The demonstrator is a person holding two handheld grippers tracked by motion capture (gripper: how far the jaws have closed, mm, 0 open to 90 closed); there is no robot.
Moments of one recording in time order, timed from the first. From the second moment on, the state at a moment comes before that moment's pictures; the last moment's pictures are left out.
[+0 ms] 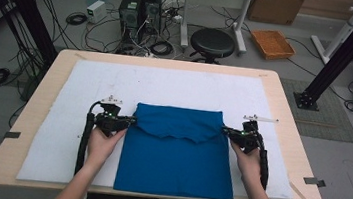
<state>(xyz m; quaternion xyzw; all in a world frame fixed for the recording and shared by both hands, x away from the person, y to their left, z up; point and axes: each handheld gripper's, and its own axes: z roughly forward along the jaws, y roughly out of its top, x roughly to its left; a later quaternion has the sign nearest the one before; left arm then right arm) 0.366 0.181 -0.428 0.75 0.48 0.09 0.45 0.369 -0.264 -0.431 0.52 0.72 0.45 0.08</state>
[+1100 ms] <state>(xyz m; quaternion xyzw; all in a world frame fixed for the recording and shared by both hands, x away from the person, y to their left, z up) 0.252 0.197 -0.400 0.77 0.41 0.04 0.49 0.242 -0.267 -0.395 0.42 0.78 0.45 0.12</state>
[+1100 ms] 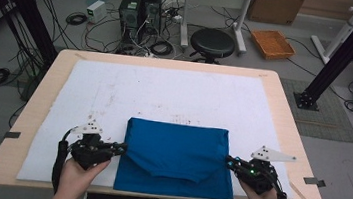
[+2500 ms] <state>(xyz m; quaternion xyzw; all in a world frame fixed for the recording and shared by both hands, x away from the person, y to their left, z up) 0.321 0.198 -0.420 0.76 0.47 0.14 0.43 0.308 -0.282 -0.411 0.48 0.74 0.43 0.18</state>
